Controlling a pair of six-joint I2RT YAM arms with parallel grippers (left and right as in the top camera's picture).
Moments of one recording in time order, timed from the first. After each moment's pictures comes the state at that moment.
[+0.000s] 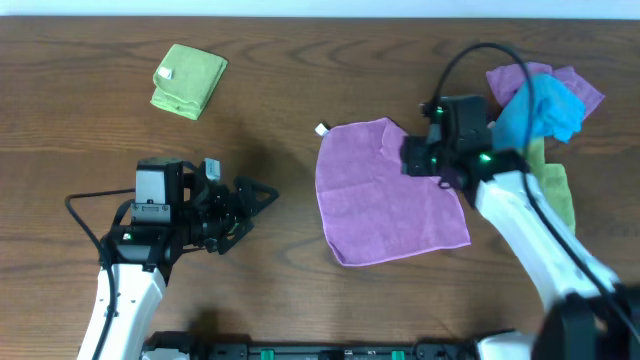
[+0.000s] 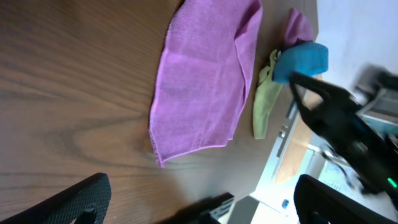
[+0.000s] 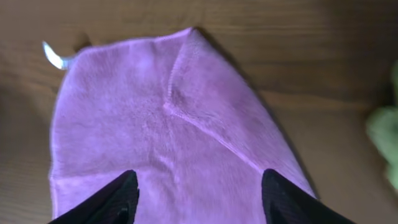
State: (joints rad) left arm -0.06 1.05 0.72 -0.66 0.77 -0.83; right arm 0.23 1.54 1.03 -0.50 -0.07 0.22
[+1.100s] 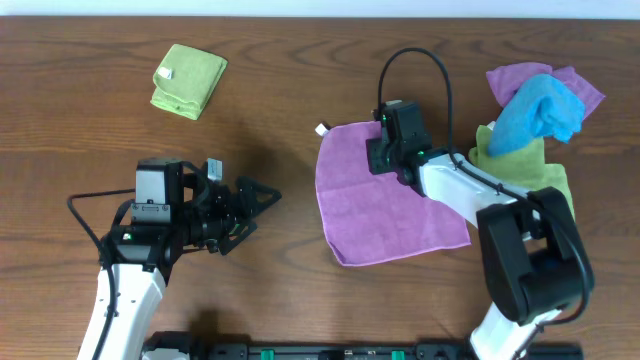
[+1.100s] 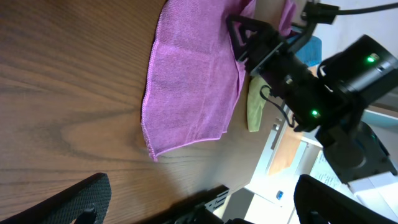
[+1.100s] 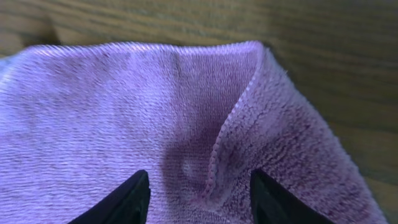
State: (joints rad) left arm -0.06 1.05 0.72 -0.66 0.81 -0.83; right arm 0.35 1.89 1.03 -0.13 0.04 0.17
